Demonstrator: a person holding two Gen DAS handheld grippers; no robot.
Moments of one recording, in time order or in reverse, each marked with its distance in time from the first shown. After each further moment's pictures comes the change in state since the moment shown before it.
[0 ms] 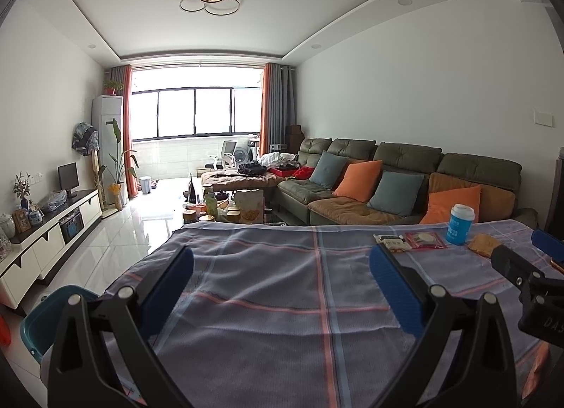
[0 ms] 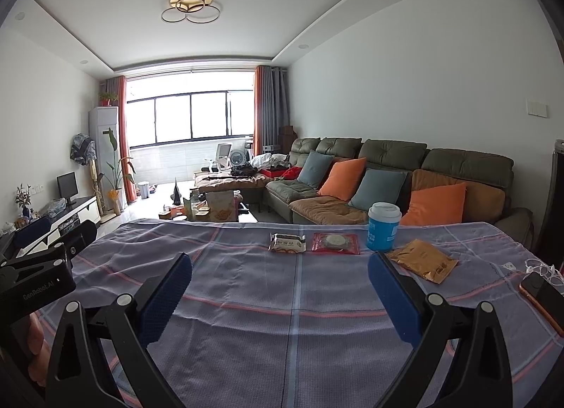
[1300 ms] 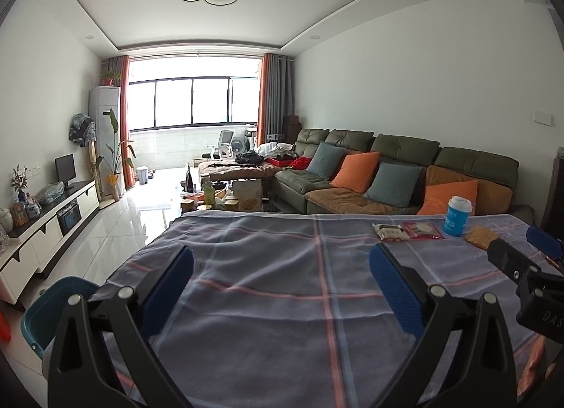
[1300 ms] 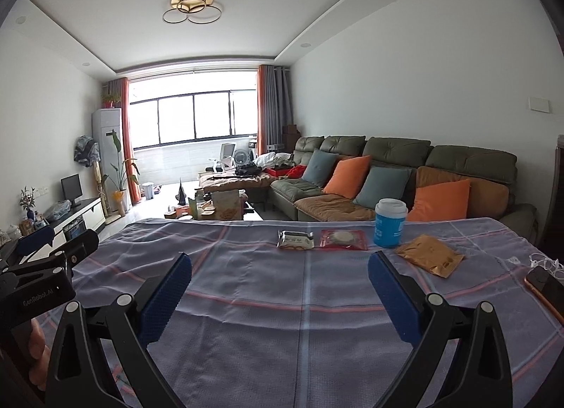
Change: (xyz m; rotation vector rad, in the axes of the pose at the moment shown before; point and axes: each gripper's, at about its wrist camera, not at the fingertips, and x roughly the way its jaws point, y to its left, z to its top) left arm -0.002 0.002 -0.003 -0.008 0.044 -0.013; right arm 0.001 0.002 -0.002 0.011 0.006 0.017
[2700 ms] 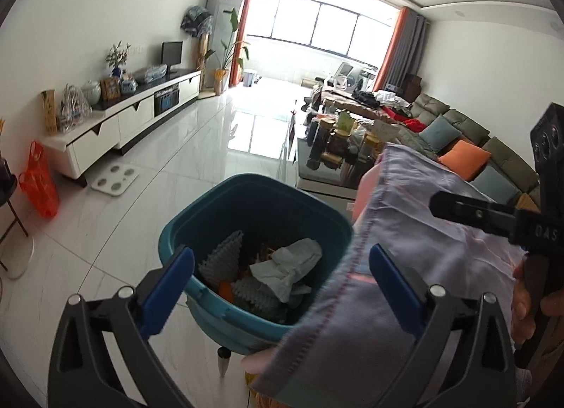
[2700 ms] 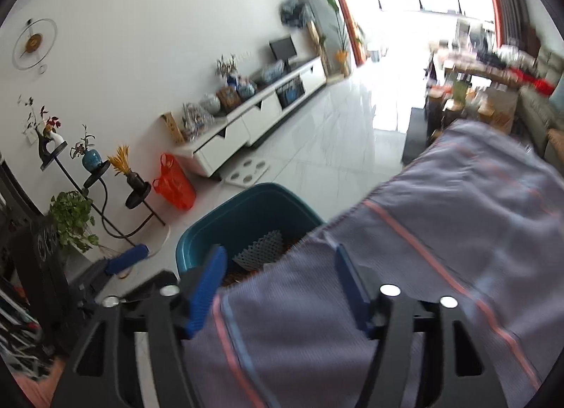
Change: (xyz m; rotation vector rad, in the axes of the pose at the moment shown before) left arm -0.050 0.290 -0.062 -0.367 0.301 0.340; right arm 0.128 0.313 -0.003 -0.240 0.569 0.938
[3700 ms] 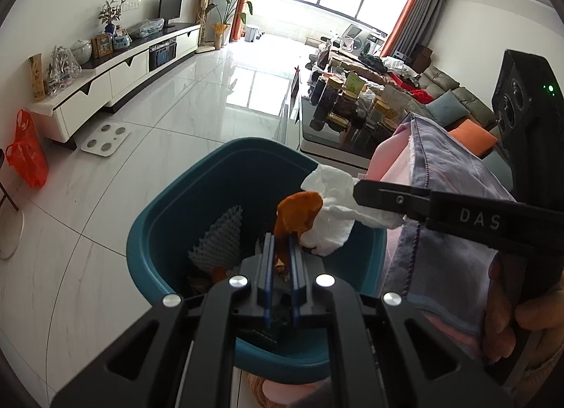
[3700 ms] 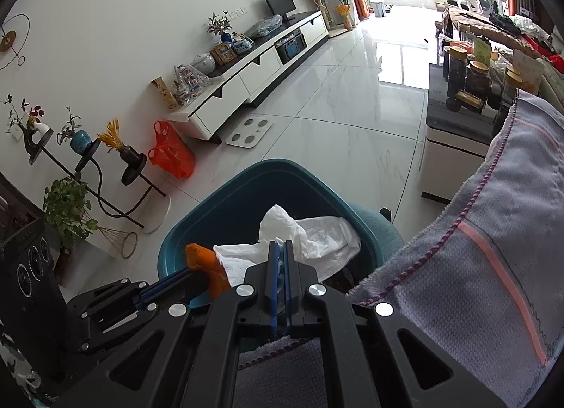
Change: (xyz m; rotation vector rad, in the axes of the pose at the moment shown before) left arm 0.084 0.030 0.016 -0.075 0.218 -0.019; right arm 0.136 0.013 0.034 0.062 0.262 0.052
